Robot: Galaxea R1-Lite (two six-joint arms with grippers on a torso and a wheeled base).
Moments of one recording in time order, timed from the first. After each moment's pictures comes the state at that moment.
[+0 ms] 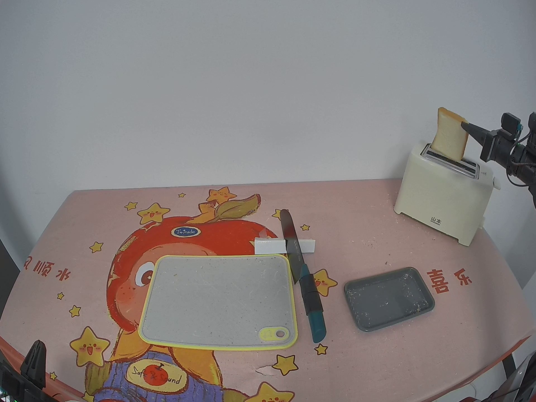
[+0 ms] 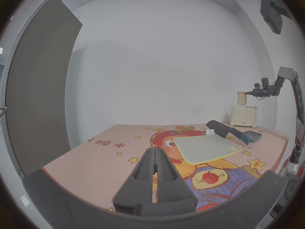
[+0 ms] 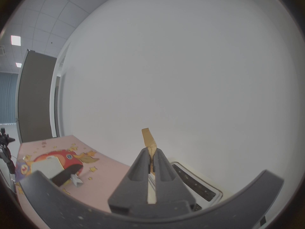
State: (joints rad) left arm 0.00 0.02 -0.02 0.00 0.01 -0.01; right arm -0.21 1.76 -1.06 -0.73 0.62 0.02
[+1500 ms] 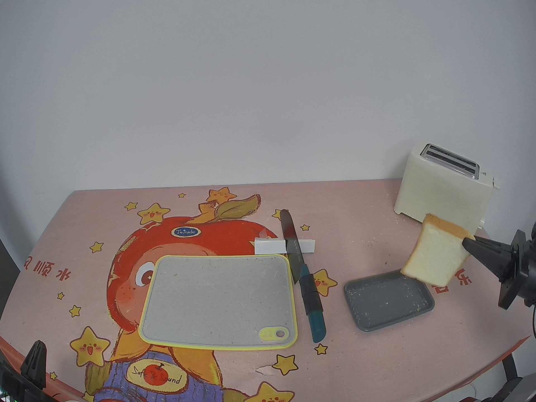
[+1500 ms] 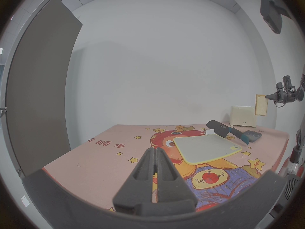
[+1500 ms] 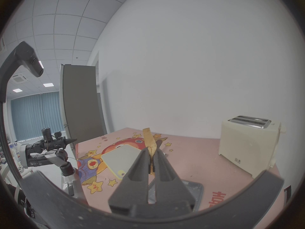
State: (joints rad) left arm 0.00 0.02 -0.02 0.00 0.01 0.00; right arm 0.22 1.07 -0.26 -0.73 0.56 0.08
